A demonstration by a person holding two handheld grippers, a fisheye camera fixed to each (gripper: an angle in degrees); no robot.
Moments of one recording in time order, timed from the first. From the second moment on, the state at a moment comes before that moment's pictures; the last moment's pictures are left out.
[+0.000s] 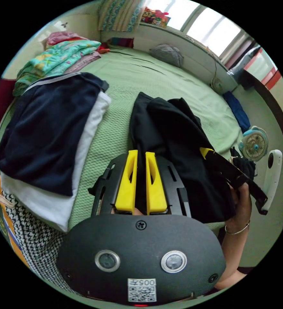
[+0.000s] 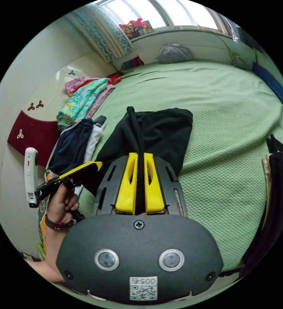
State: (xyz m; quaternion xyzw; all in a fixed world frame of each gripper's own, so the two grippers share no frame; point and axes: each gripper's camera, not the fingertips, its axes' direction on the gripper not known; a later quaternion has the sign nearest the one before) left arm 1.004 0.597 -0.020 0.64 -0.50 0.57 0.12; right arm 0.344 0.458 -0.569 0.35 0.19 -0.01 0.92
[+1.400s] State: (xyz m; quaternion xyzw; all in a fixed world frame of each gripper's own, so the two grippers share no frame) left arm 0.868 0.537 -0.097 0.68 -0.53 0.50 0.08; right arm 0.423 0.611 -0.559 0.36 0.39 0.11 0.84
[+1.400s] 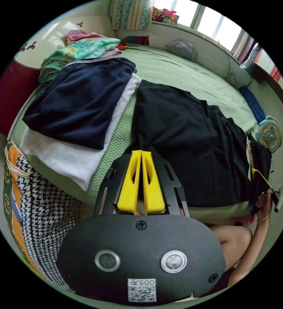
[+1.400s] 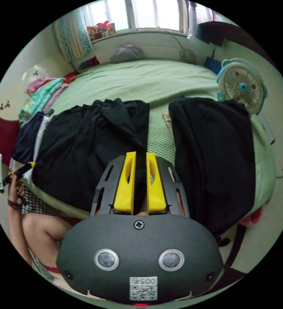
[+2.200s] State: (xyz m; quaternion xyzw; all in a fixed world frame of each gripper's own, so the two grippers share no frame) left arm 0.826 0.509 -0.116 0.72 -0.52 0.45 0.07; right arm 0.434 0.621 -0.520 0.34 0.30 0.20 0.87
